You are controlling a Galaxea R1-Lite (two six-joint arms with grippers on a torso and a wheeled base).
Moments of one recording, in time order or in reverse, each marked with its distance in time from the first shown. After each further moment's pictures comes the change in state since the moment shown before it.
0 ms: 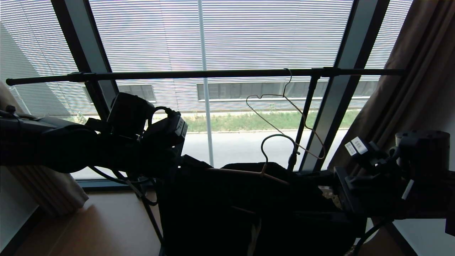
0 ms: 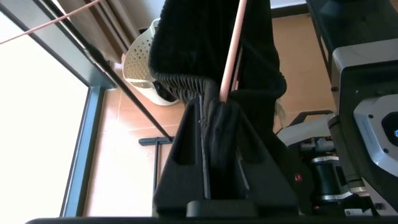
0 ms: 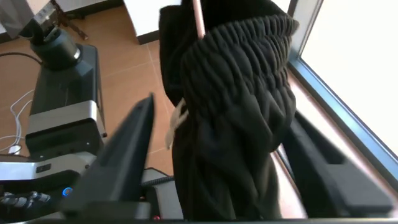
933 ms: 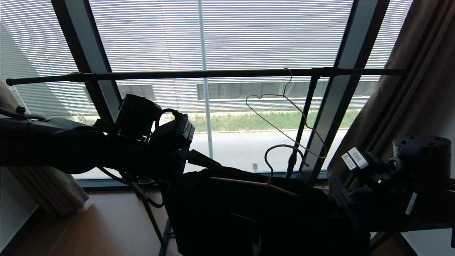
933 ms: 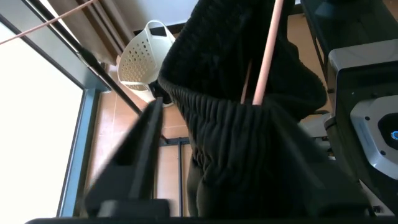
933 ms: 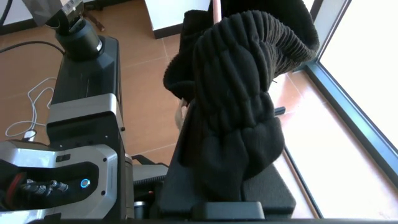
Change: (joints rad) left arm -0.036 0.020 -0.011 0.004 0.006 -0.001; right arm 0.101 -0.030 0.027 0.002 -0.004 -0.004
